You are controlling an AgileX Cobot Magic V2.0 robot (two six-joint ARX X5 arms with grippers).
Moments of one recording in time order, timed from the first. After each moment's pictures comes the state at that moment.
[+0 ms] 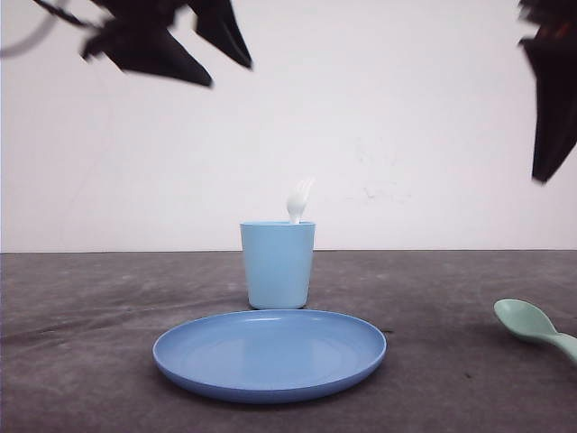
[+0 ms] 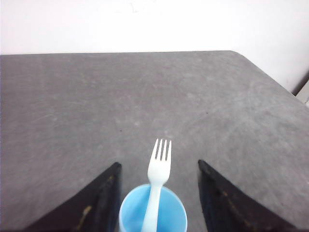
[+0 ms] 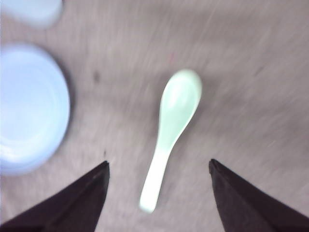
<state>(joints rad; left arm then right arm) -0.64 1.22 0.94 -0.03 -0.08 -0.25 0.43 1.04 0.84 -0.87 -0.08 0.33</state>
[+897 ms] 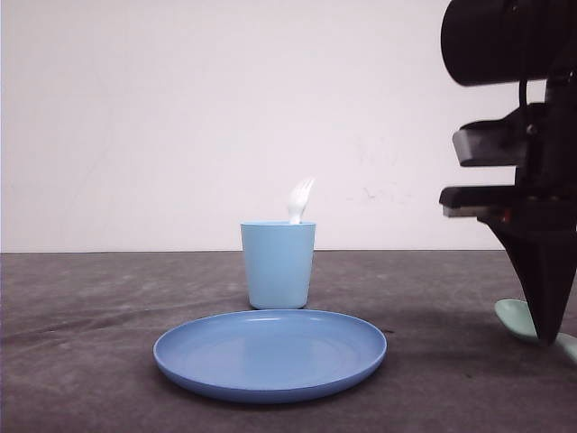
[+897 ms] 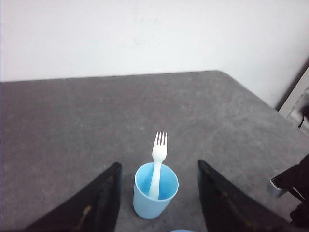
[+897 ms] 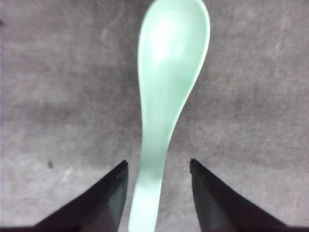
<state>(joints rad) -0.64 0.79 0.94 -0.38 -0.08 -0.23 0.60 1.37 0.78 -0.77 0.10 0.61</state>
